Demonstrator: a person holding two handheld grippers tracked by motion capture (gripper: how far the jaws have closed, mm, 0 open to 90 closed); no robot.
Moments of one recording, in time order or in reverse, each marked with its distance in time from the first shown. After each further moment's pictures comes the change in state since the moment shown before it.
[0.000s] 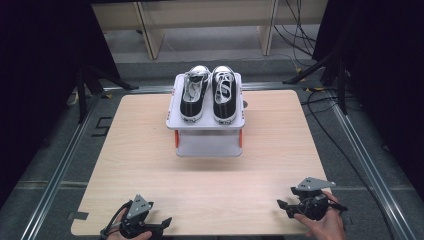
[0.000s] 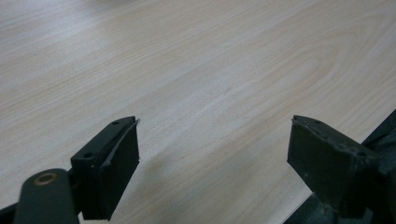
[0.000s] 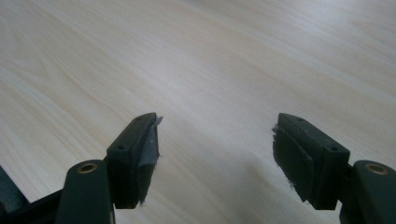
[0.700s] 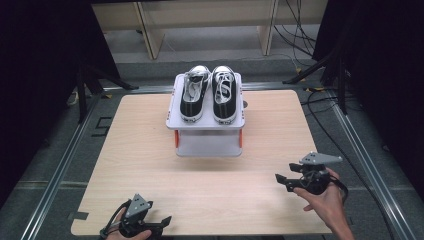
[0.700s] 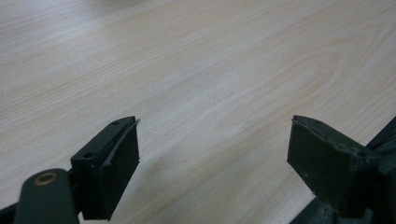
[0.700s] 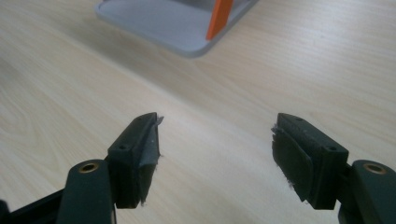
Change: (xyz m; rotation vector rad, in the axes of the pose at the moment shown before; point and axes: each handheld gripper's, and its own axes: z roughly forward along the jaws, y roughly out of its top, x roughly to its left) left arm 0.002 0.001 0.000 -0.017 0.000 -0.036; right arm -0.021 0.054 -0.012 -0.126 -0.011 0.078
